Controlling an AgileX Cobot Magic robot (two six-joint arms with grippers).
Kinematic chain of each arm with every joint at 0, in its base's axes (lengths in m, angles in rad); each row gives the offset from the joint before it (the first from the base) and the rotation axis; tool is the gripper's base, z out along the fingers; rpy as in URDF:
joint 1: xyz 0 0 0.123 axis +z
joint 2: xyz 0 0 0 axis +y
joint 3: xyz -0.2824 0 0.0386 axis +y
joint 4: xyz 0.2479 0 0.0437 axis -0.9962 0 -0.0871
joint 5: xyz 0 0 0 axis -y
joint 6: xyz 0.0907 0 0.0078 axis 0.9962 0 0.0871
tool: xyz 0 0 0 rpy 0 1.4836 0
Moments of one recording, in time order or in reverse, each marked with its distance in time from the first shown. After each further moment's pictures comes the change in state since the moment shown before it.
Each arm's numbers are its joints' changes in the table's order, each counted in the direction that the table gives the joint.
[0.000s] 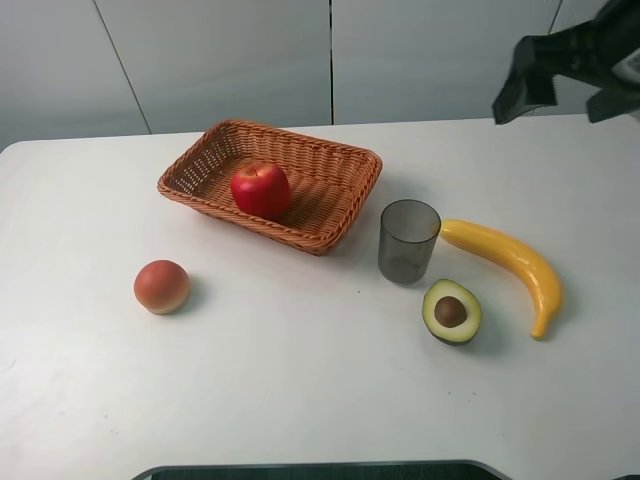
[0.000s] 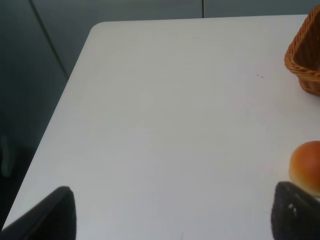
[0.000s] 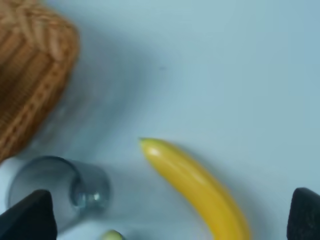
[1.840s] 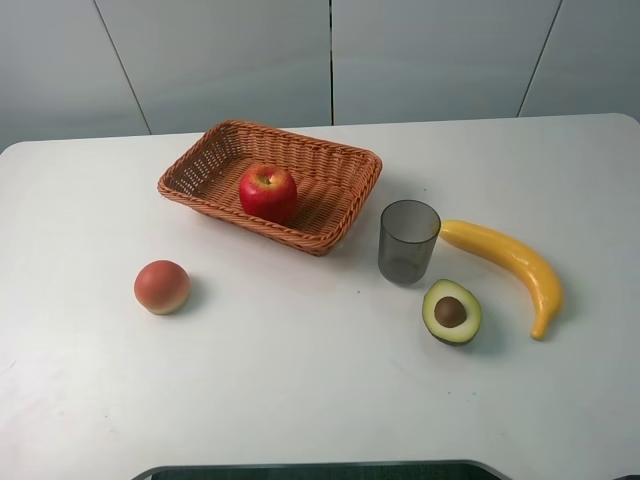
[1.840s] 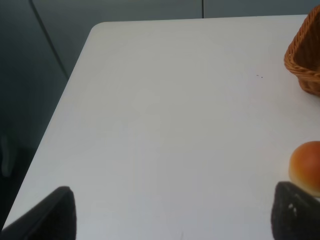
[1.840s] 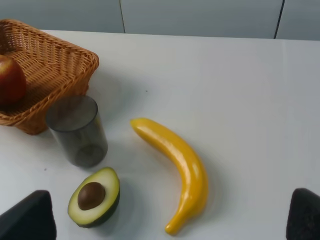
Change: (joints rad) left arm 0.000 0.000 0.000 0.000 0.000 0.000; right arm -0.069 -1.262 0.402 0.011 -0.354 -0.086
